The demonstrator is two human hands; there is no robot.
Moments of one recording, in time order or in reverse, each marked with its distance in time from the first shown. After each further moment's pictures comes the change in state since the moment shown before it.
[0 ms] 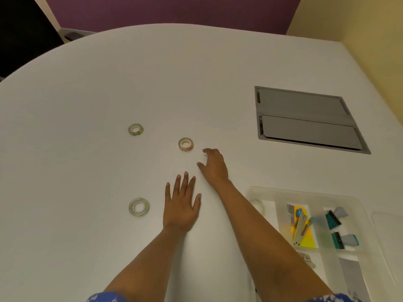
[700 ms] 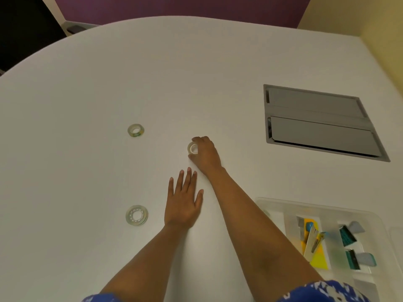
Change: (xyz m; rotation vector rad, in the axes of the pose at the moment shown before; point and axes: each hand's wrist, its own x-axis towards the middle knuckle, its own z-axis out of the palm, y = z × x) left_hand 0.033 0.000 0.000 -0.013 0.004 0.006; right_hand 0.055 -0.023 0.010 -0.006 -0.057 -0.161
